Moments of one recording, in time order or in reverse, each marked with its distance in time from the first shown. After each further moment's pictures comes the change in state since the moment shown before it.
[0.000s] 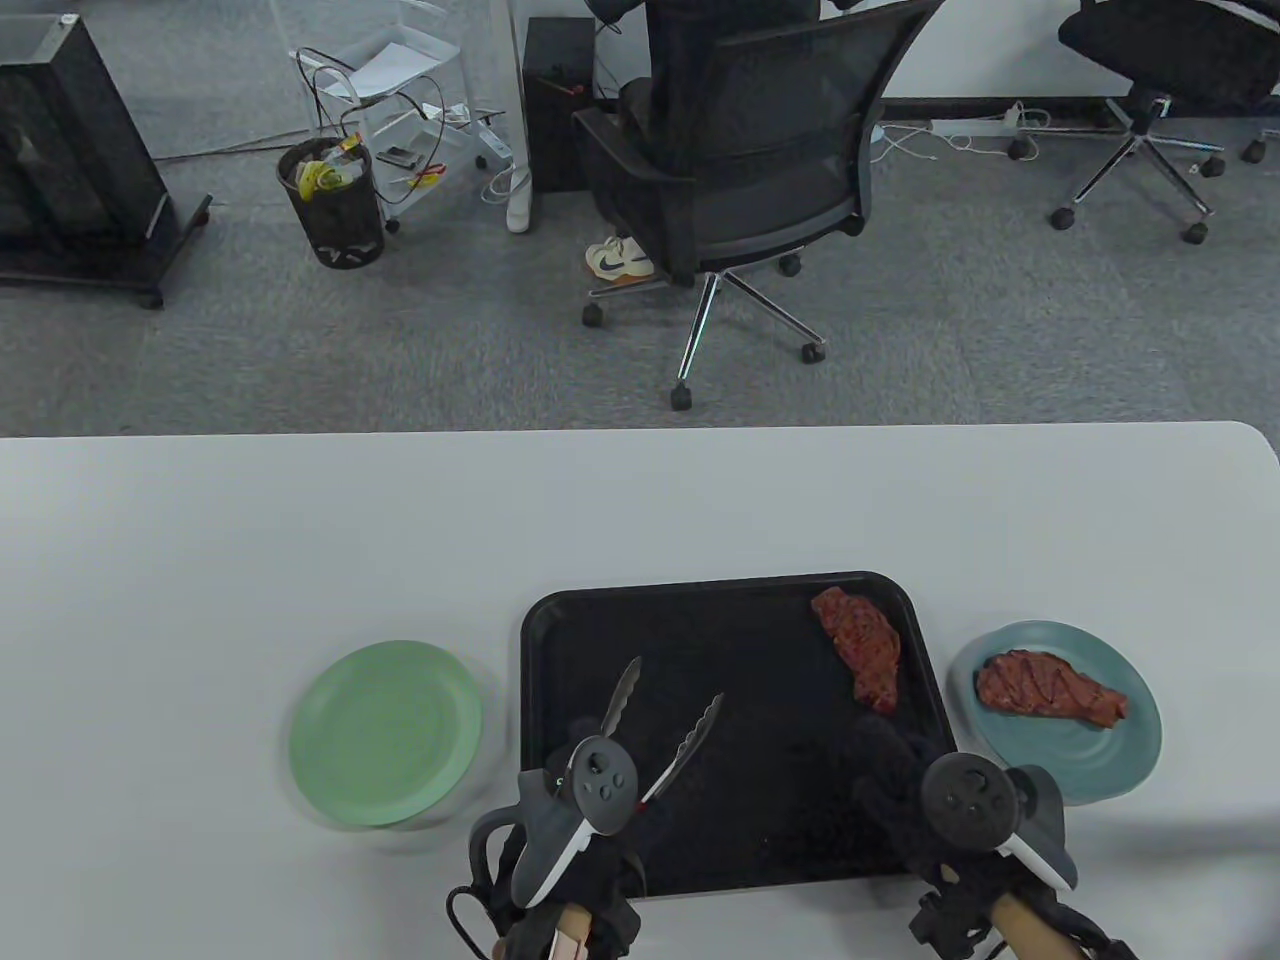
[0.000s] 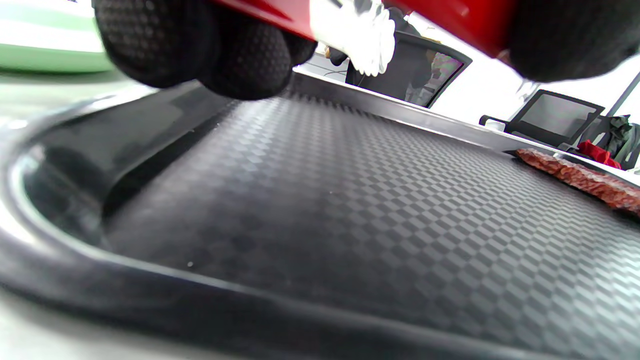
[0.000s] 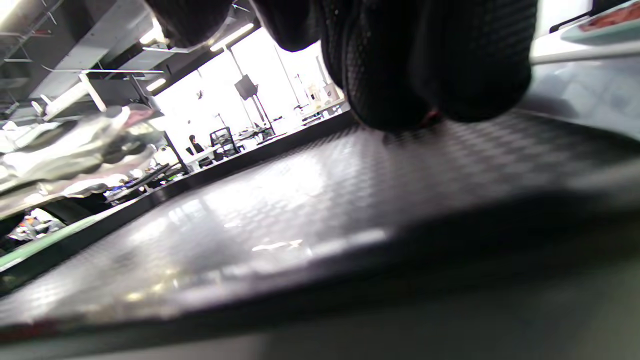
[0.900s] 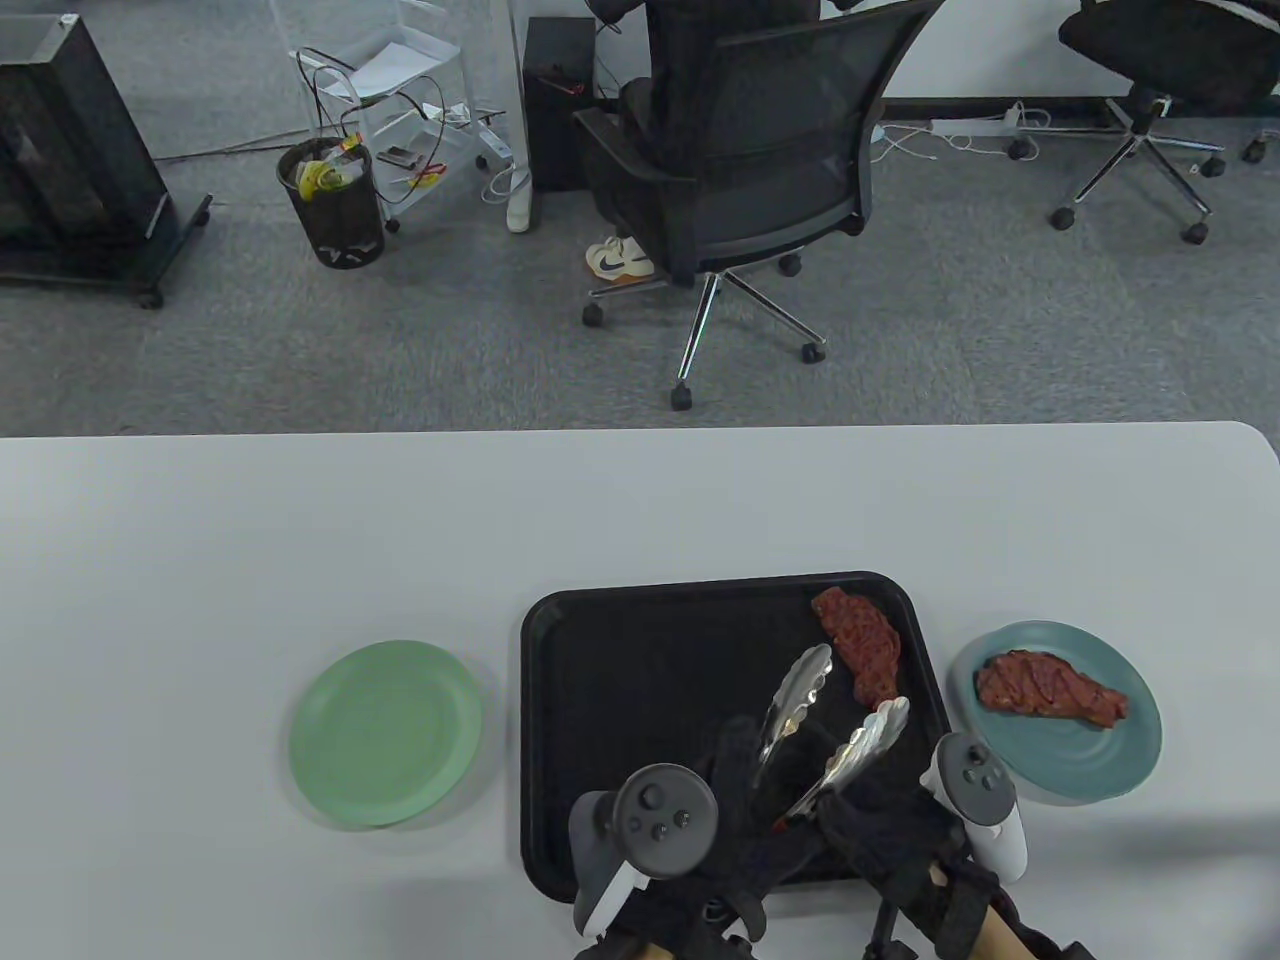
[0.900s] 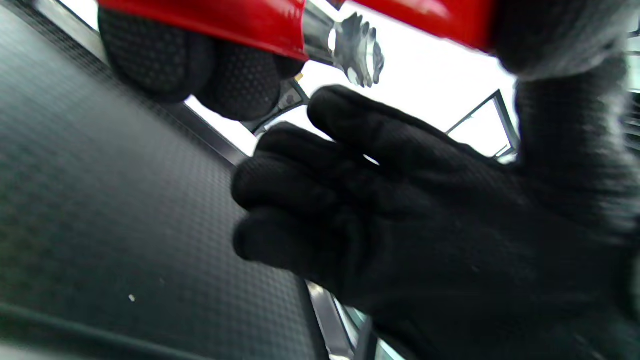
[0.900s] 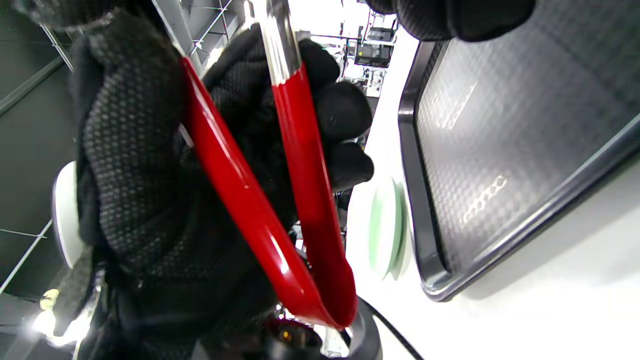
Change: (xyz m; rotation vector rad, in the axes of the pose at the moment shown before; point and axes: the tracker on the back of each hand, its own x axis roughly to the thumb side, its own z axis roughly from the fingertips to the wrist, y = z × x) left_hand 0.081 0.018 0.045 -0.040 -0.447 0.523; right_hand 0.044 0.025 0.002 0.366 -0.212 -1.043
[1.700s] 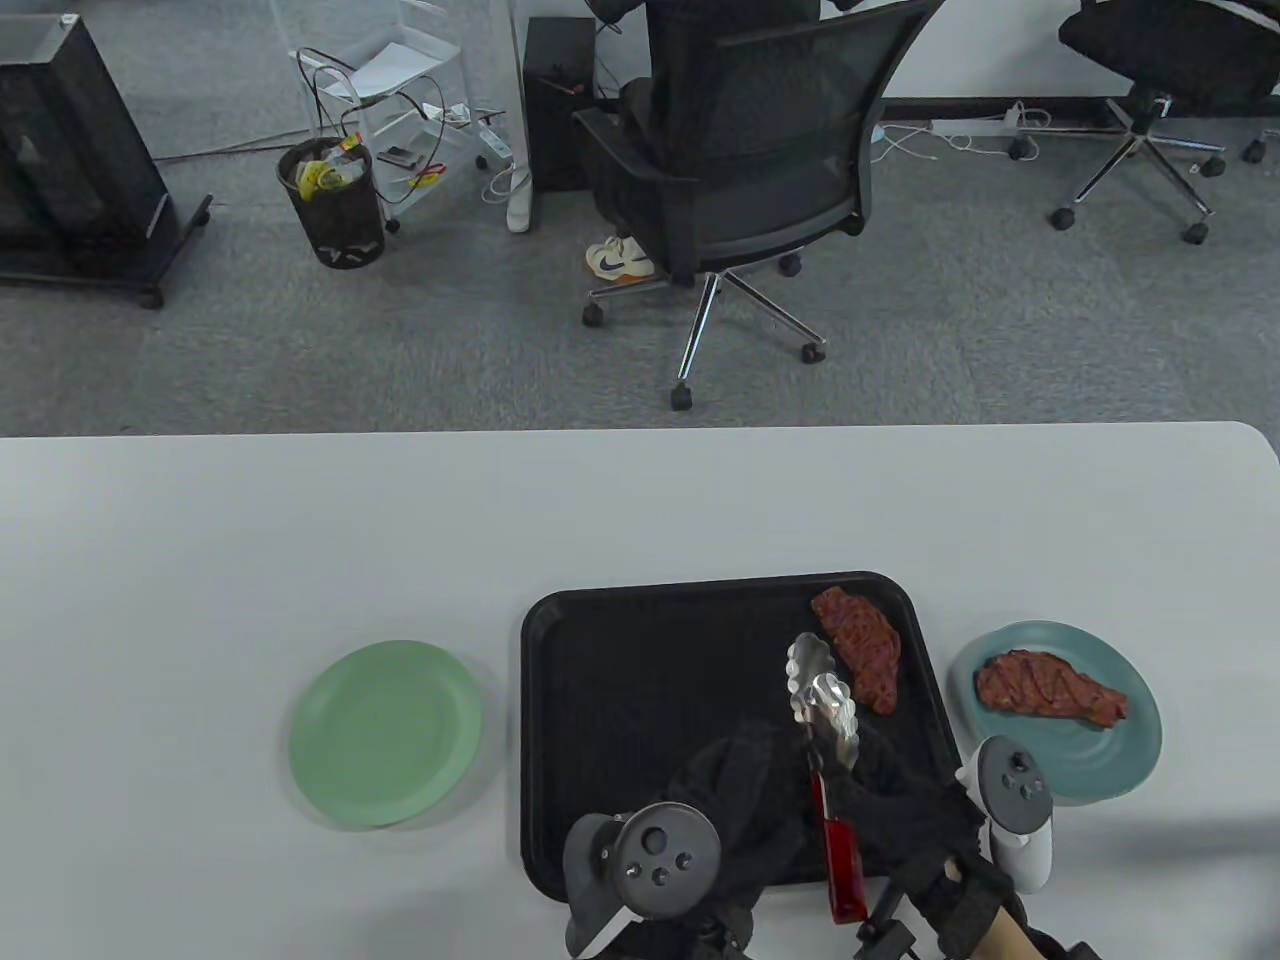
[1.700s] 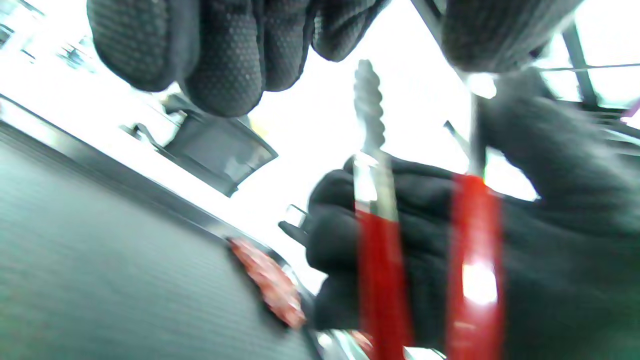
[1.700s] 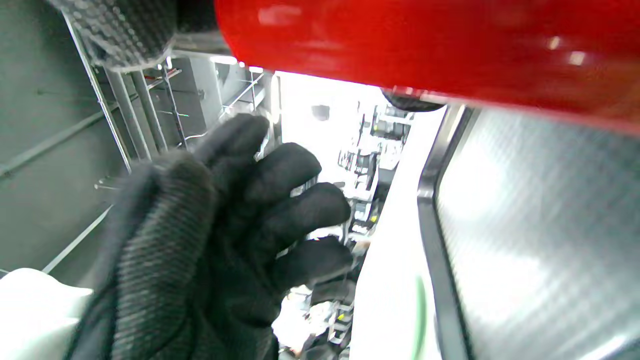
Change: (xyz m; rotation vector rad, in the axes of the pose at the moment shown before) left_hand -0.006 0.017 0.010 0.236 -0.066 -0.186; right_hand 0.016 -0.019 0.008 -0.264 -0.070 0.135
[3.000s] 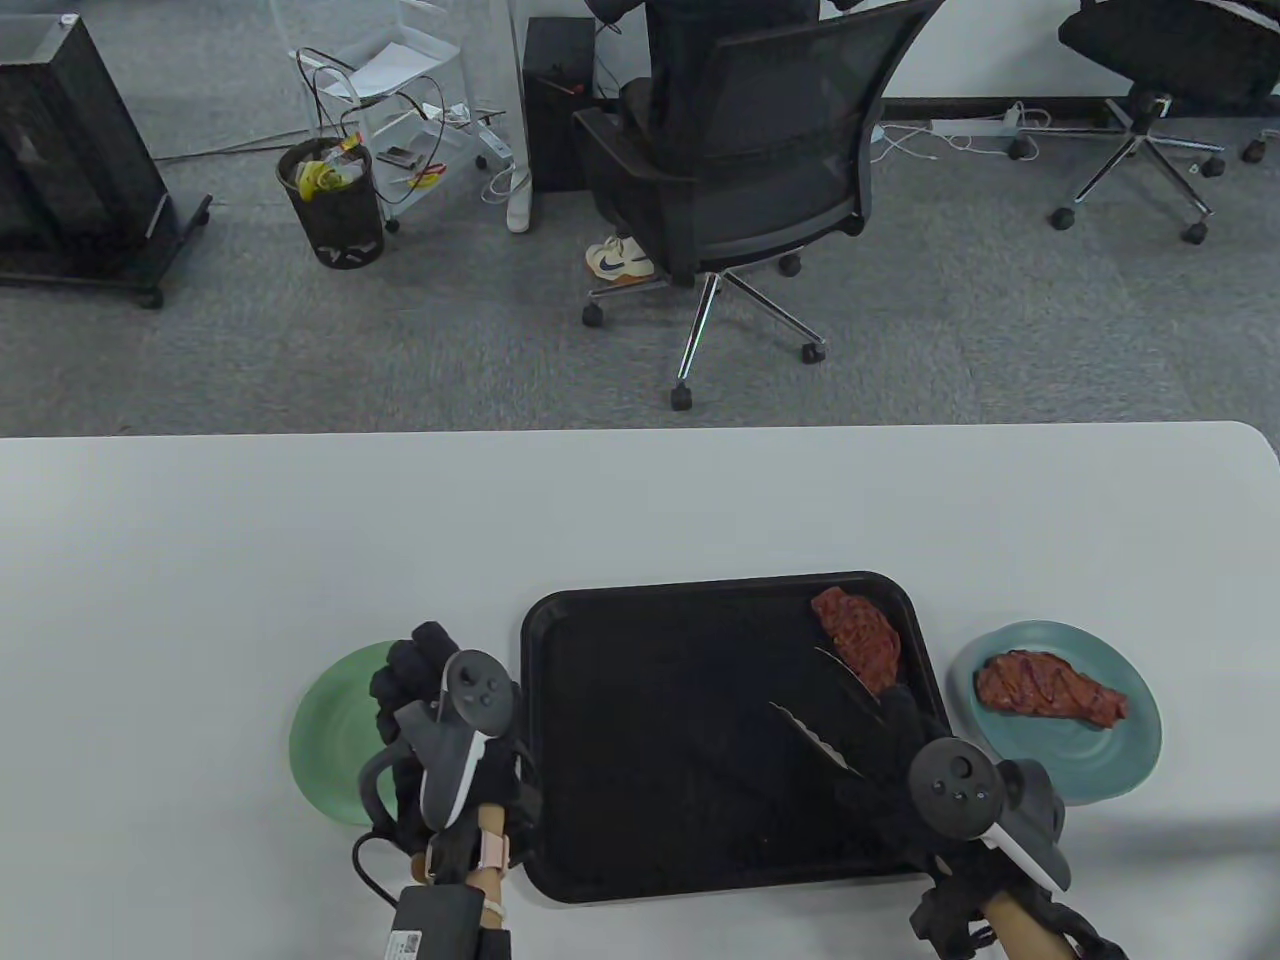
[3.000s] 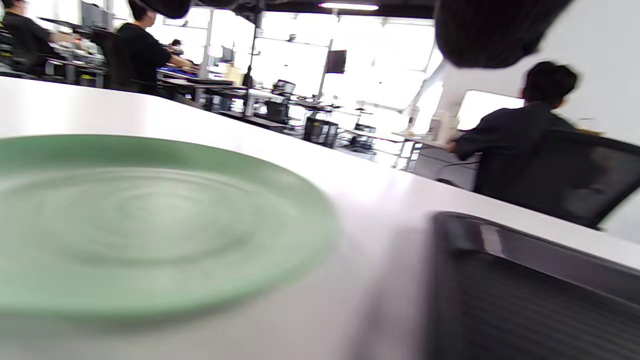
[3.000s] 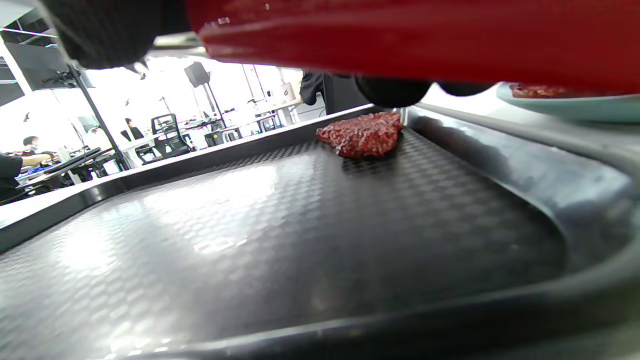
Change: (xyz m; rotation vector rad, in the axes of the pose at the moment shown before) left_hand -0.172 0.080 -0.049 0.118 0.787 -0.513; right_hand -0.009 -0.025 0.002 -0.151 0.323 1.076
